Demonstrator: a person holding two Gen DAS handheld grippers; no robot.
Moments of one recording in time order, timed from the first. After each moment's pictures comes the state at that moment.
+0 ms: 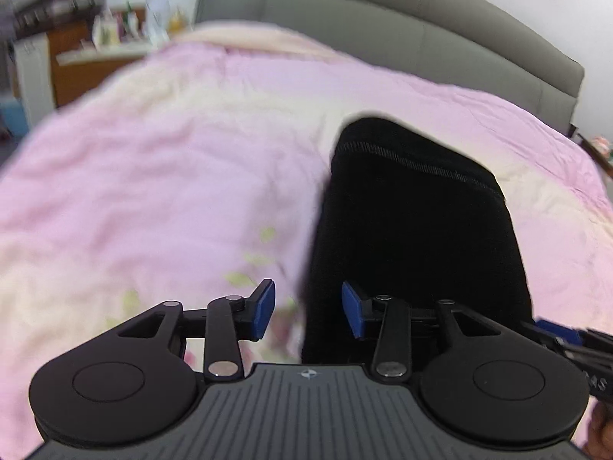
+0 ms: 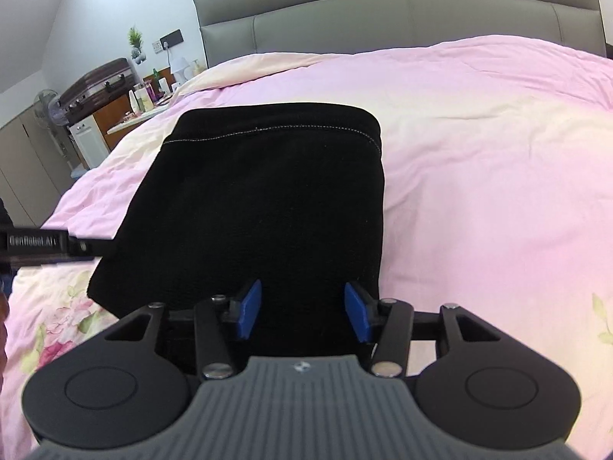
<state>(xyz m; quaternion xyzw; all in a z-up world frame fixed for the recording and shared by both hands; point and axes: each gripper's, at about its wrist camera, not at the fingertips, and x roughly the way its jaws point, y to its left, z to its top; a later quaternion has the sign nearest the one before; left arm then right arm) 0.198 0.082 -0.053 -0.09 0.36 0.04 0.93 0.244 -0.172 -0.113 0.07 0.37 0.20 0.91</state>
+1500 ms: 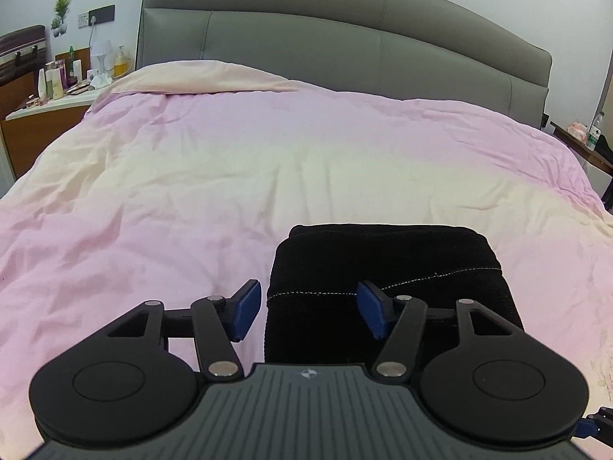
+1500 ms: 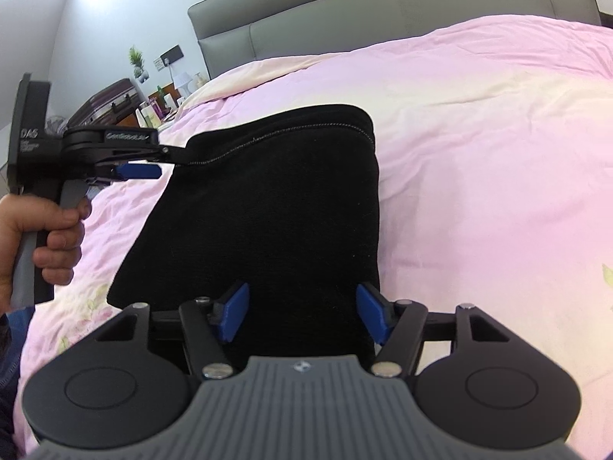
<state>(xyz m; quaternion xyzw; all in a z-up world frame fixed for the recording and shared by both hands) 0.307 0.075 -0.041 -0.05 0.35 -0.04 0.93 0.244 -0.190 -0.123 0.12 0.37 0.20 0.90</state>
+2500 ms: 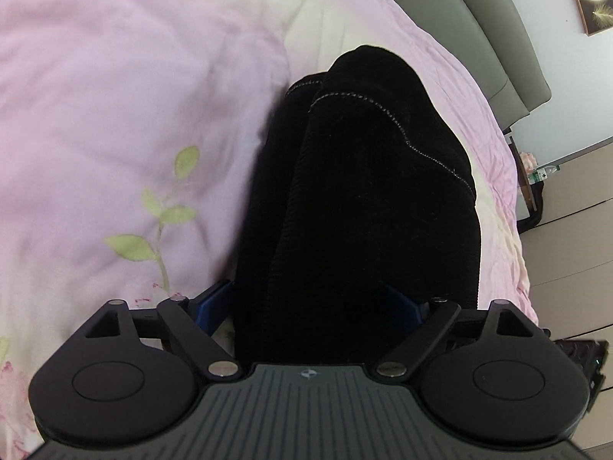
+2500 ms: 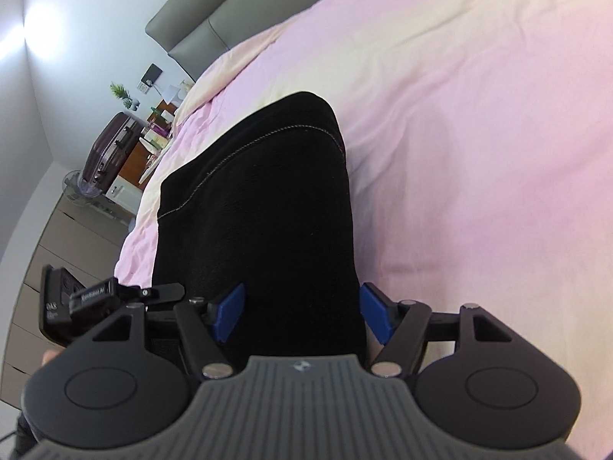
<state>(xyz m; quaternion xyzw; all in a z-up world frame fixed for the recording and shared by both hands) 0.304 0.144 -0.139 -0.32 0.52 -0.16 0.78 0.318 -0.246 -0.143 0.28 0.46 0.23 0.81</state>
